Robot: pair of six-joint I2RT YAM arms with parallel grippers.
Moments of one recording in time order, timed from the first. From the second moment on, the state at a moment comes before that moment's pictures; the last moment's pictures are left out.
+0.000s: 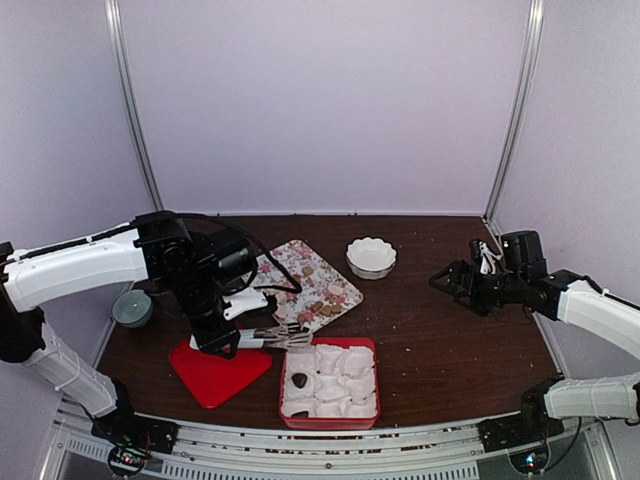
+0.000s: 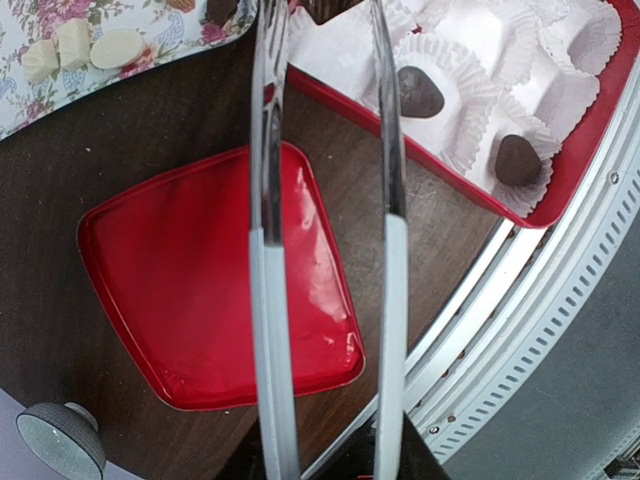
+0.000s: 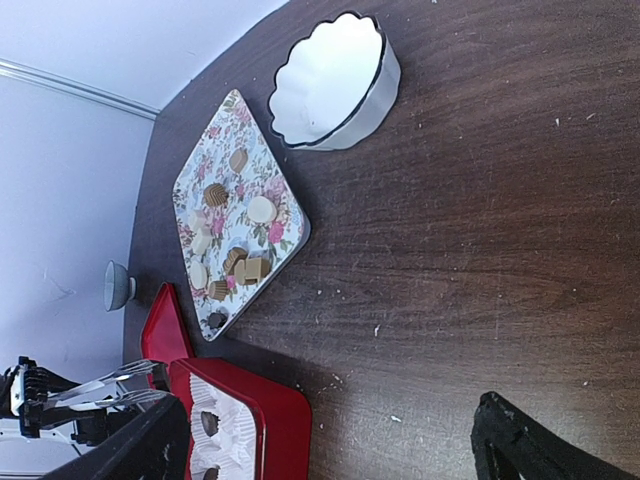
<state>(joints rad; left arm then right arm) -1.00 1.44 1.29 -1.29 0.04 0.05 0.29 1.03 0.62 -0.26 -0.43 0.66</state>
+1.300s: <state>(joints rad) -0.70 1.47 1.47 -1.25 0.09 -0.02 0.29 1.03 0.62 -0.21 -0.43 0.71</state>
